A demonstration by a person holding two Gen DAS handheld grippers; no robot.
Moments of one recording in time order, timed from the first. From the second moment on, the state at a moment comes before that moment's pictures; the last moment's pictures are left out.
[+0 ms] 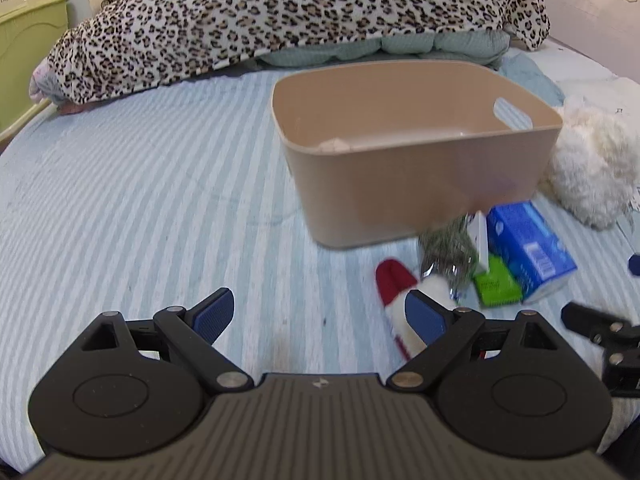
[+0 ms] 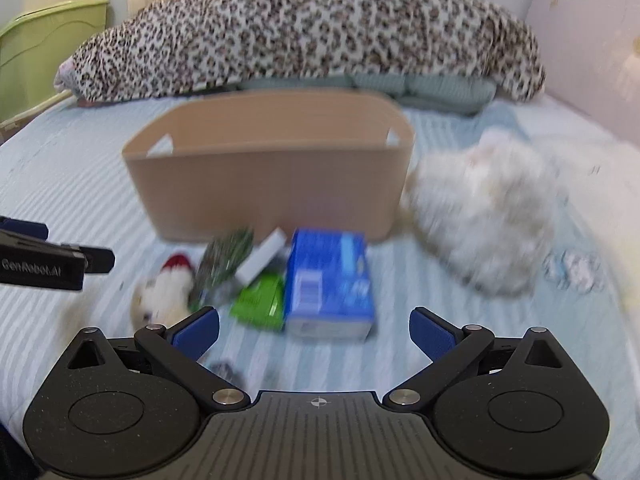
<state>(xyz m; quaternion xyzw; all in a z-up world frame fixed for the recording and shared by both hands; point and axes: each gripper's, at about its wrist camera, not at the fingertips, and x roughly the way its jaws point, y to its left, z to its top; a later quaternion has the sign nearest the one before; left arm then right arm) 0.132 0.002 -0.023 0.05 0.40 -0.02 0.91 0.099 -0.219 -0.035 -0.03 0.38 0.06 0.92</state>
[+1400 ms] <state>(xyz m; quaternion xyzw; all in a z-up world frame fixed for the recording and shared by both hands) 0.124 -0.008 -0.044 -0.01 0.40 -0.06 0.91 0.104 -0.210 -0.096 -0.01 0.43 0.07 0.90</state>
